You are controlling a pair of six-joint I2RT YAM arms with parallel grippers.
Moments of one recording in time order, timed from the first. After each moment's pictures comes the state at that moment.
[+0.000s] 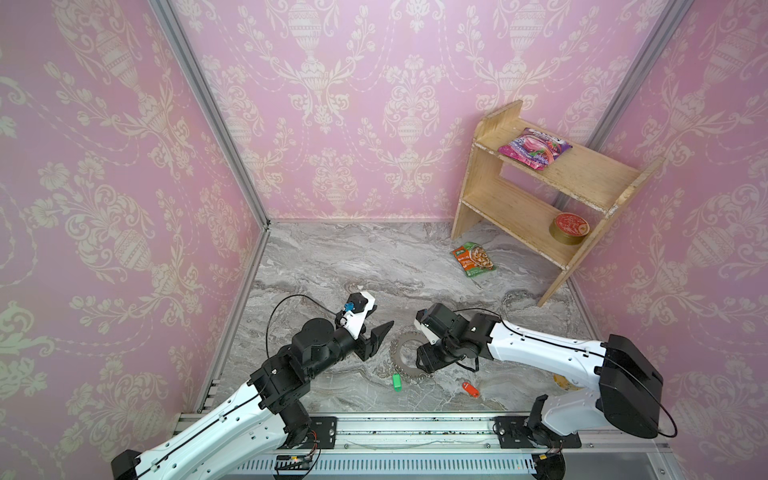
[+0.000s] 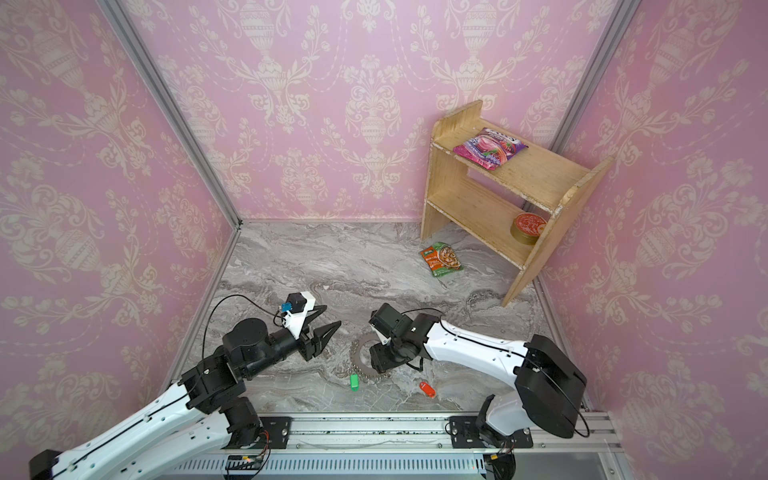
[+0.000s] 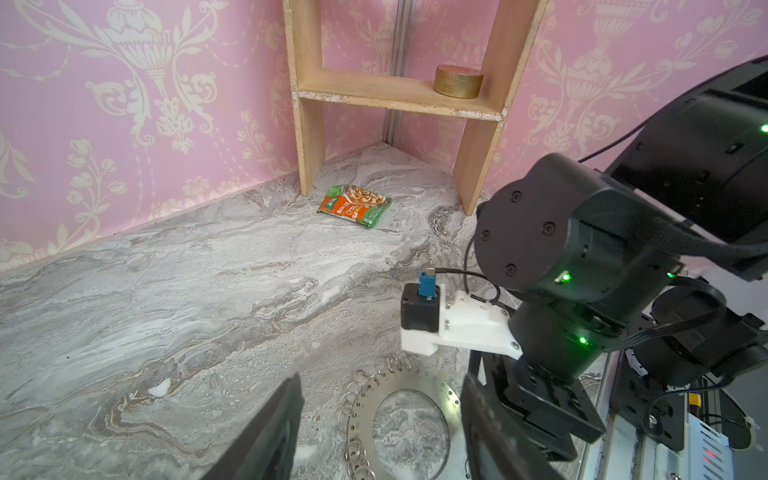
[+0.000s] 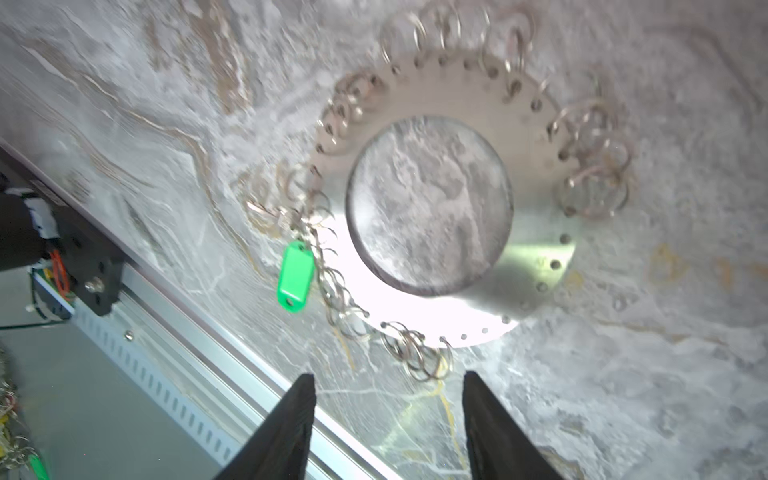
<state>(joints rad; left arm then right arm) -0.84 0.64 0.58 -0.17 -0.02 -0.13 0.93 1.42 0.86 -0.65 -0.17 0.55</state>
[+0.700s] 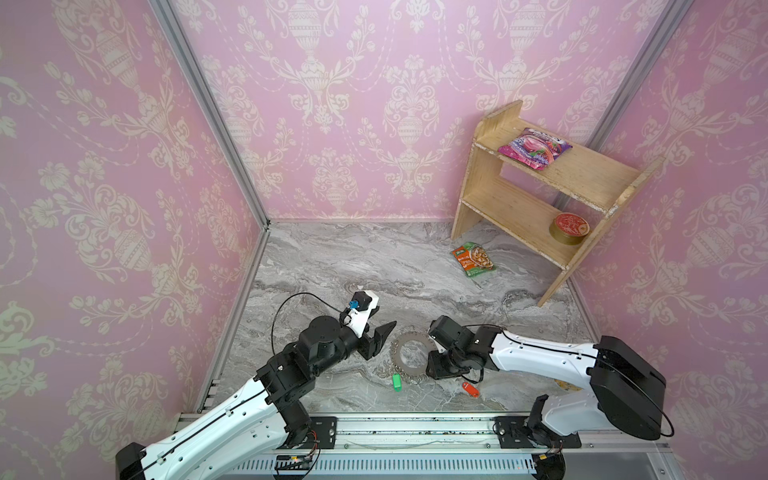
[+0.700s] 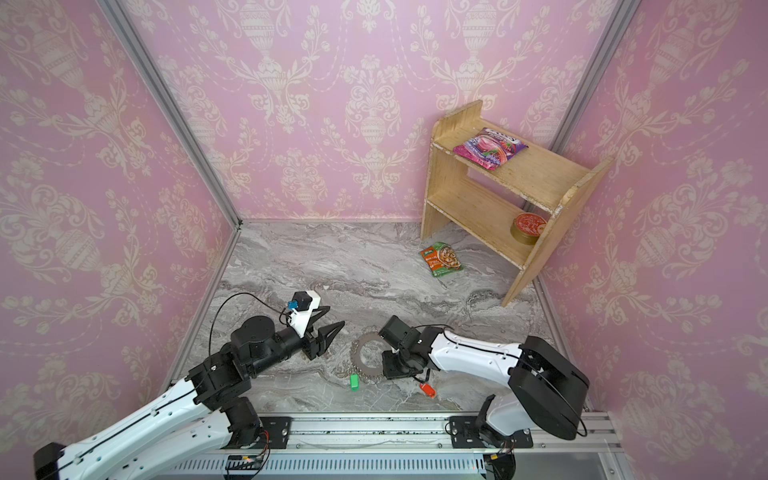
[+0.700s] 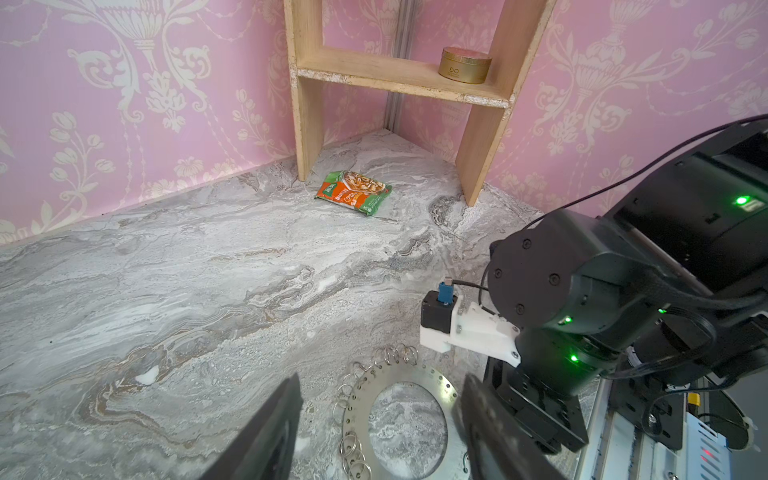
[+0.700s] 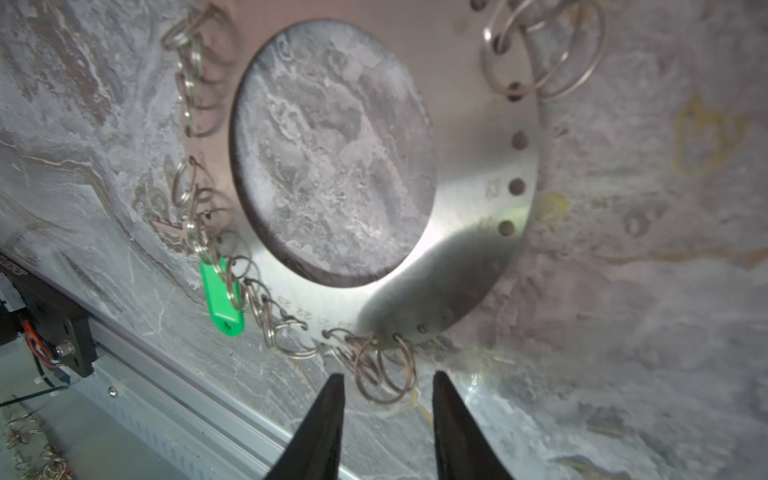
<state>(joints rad) -0.84 0.68 0.58 -0.17 -0.02 -0.15 0.94 1.42 0.76 -0.55 -0.15 0.75</state>
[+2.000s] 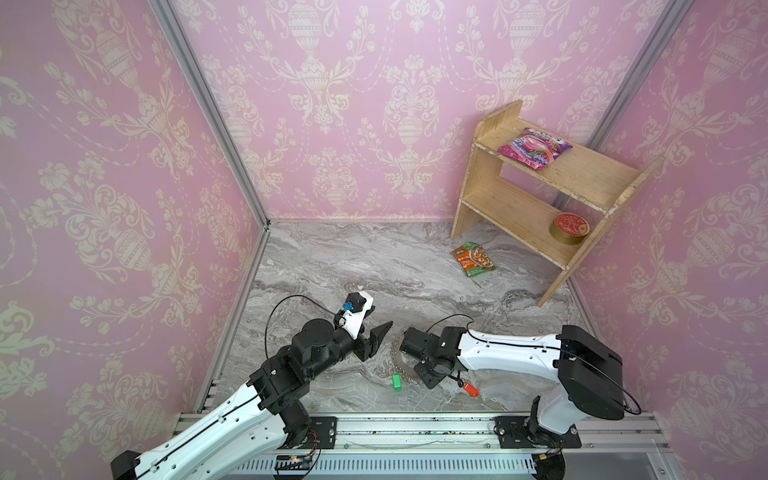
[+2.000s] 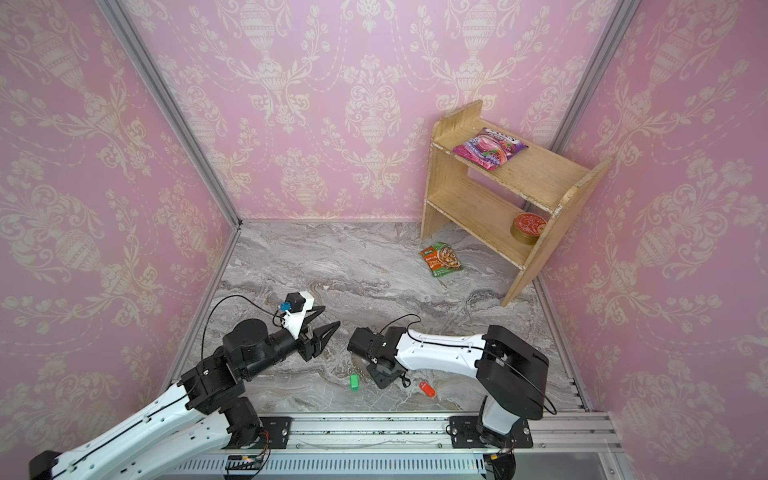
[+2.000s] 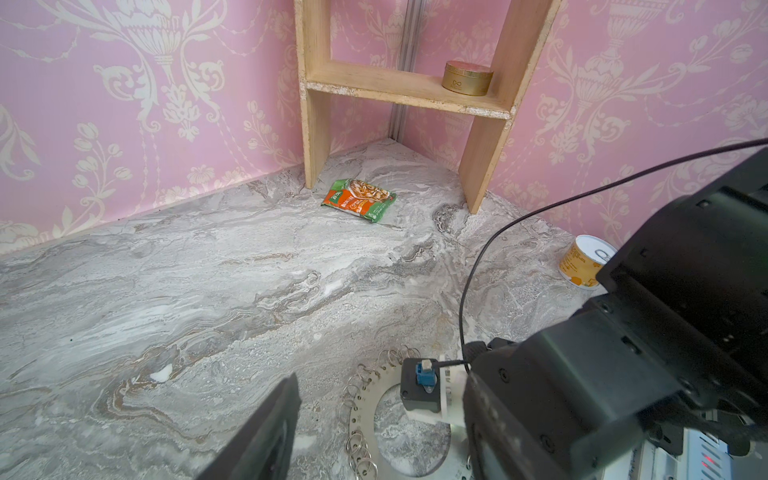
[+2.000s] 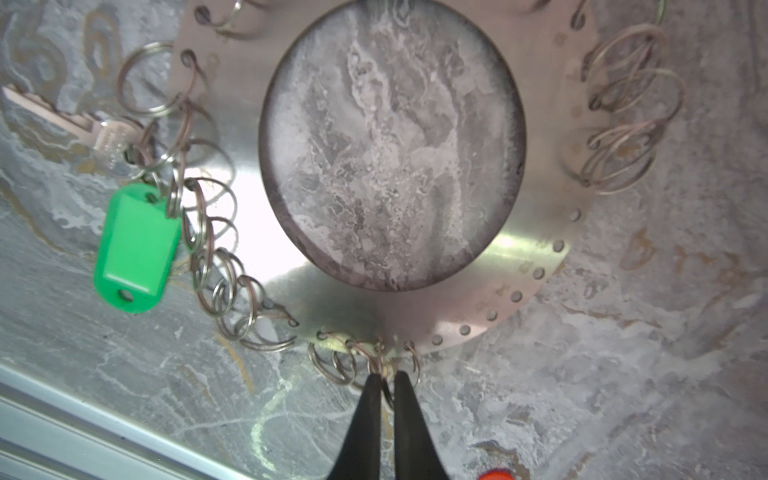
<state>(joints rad) -0.84 0.62 0.58 -0.20 -0.04 -0.15 1.10 1.63 0.99 -0.80 0.12 0.46</state>
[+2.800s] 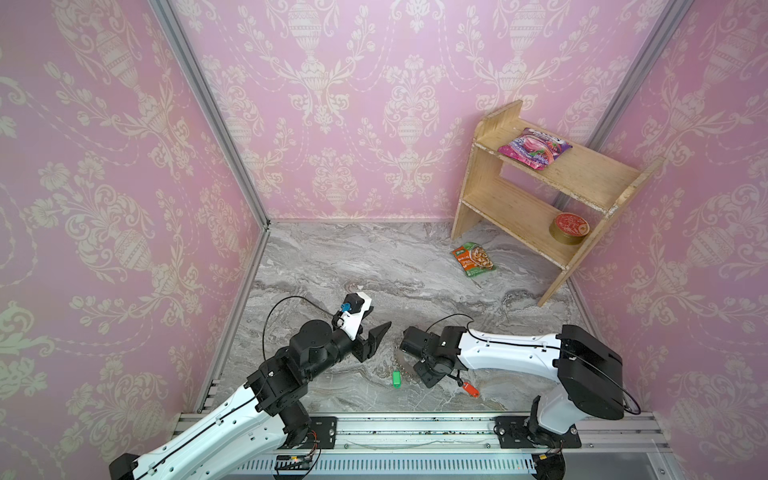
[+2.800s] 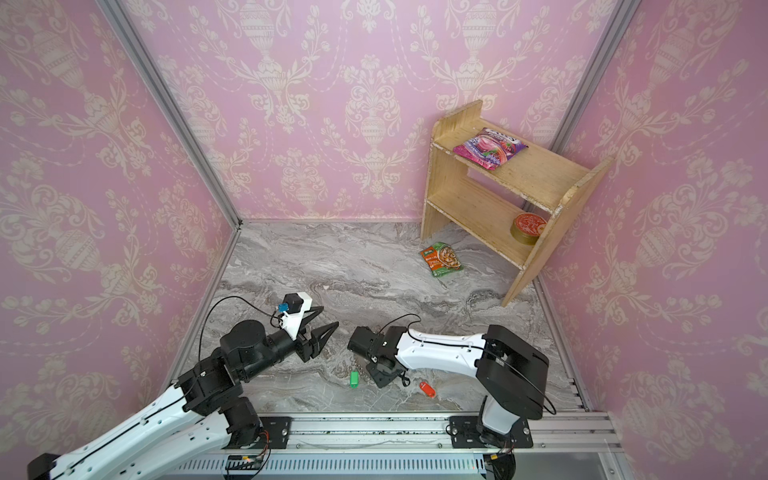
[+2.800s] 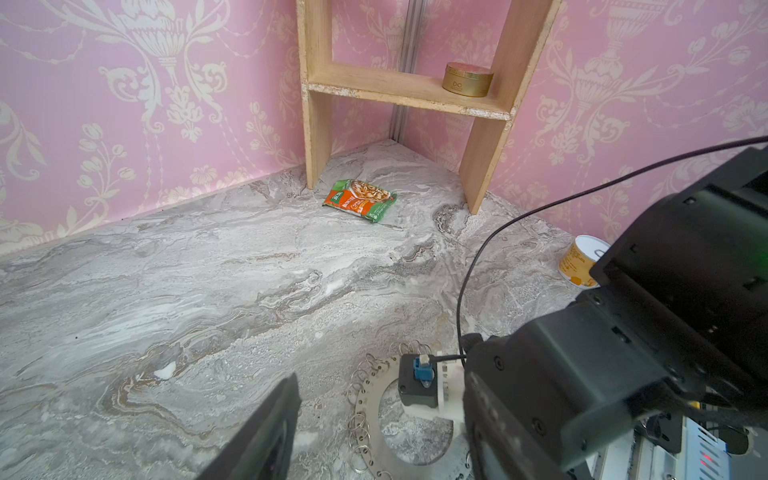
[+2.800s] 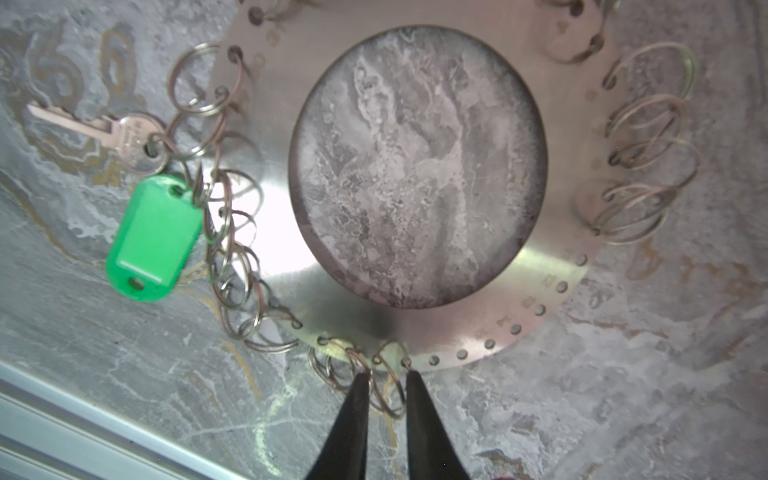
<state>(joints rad) -0.84 0.60 0.58 -0.21 -0.04 -0.15 1.09 1.63 0.99 -0.78 0.11 0.46</state>
